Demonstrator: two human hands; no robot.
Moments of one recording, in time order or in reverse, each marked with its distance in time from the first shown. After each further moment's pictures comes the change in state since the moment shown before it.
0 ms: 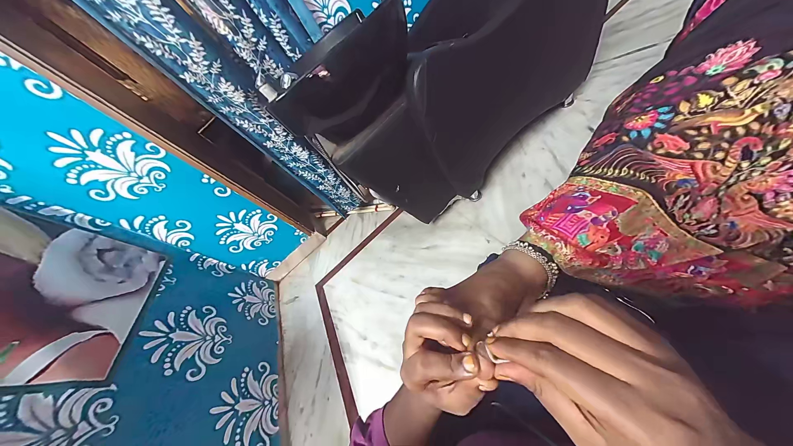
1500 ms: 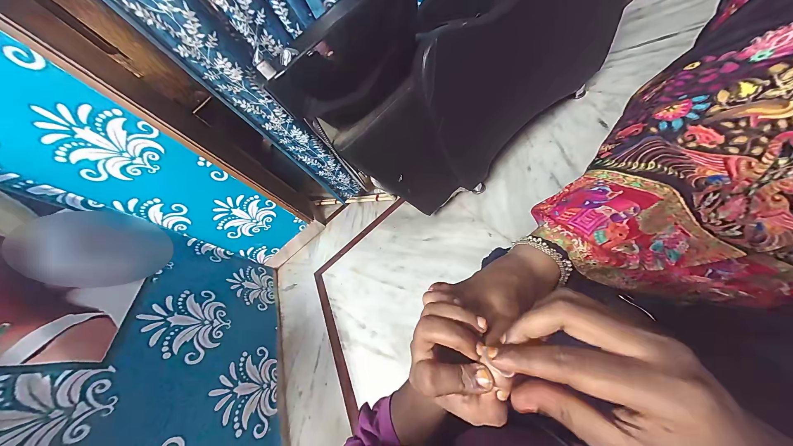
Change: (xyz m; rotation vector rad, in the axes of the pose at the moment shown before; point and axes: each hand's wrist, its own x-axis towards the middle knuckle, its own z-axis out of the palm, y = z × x) left_hand -0.002 -0.001 0.001 0.016 0.015 0.061; right_hand 0.003 0.010 0.005 0.439 -0.098 0.068
